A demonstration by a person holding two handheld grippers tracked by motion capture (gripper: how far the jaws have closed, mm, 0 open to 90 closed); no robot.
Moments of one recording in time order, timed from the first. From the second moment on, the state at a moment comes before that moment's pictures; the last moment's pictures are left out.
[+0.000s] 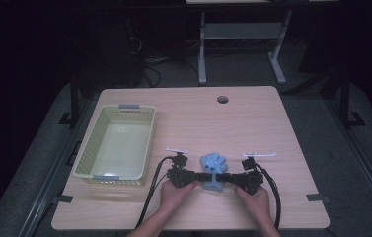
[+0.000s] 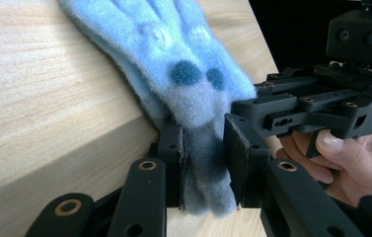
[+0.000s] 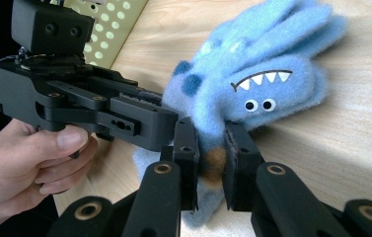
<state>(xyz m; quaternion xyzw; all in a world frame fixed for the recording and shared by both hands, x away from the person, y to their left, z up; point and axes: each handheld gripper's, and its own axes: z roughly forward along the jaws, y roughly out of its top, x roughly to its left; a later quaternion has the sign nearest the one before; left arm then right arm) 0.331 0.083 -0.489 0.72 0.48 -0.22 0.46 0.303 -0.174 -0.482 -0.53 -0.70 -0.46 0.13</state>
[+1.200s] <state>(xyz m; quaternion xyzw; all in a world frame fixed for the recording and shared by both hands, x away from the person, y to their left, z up) 0.325 0.091 -0.466 0.72 0.44 -0.22 0.48 0.290 -0.168 -0.458 -0.51 -0.70 -0.48 0.12</state>
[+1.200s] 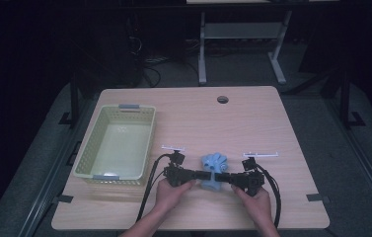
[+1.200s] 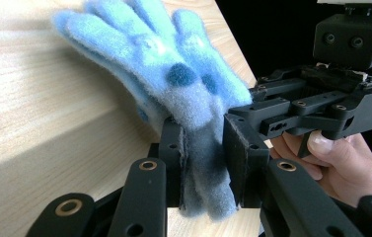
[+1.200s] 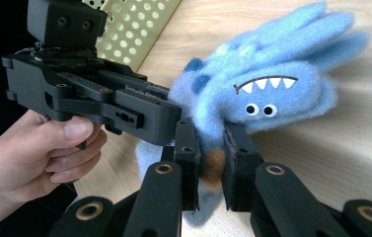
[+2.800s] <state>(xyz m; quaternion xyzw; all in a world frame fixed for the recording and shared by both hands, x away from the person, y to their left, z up) 0.330 0.125 -0.402 0.72 0.42 -0.20 0.52 0.303 -0.141 -0.393 -0.47 -0.71 -0.51 0.11</state>
